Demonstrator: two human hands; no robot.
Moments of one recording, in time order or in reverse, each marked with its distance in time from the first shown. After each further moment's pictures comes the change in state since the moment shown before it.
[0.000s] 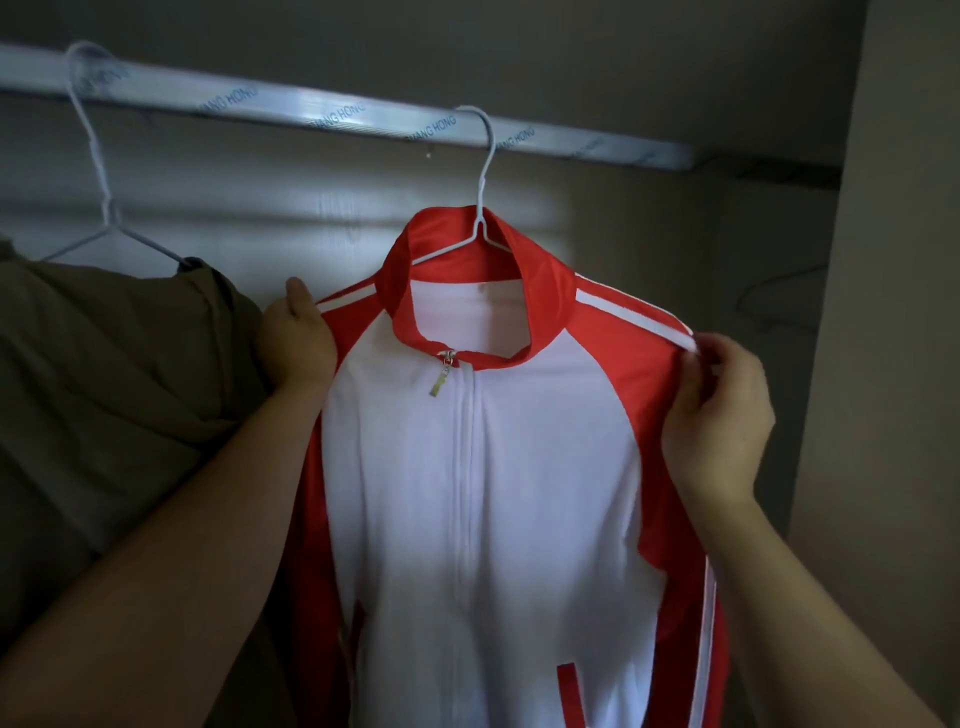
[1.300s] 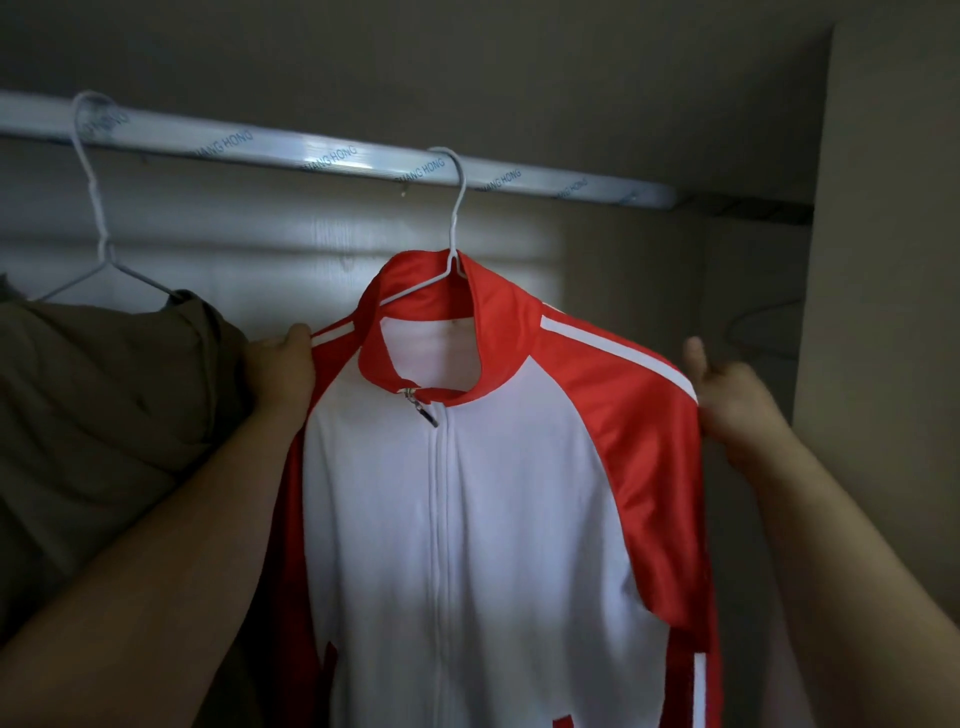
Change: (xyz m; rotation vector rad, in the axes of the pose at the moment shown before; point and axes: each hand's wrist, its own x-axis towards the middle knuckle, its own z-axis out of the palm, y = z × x) left_hand 0.014 -0.009 0.002 -0.196 -0.103 -0.184; right_hand 0.080 -0.001 -0.015 -0.059 -0.473 0.290
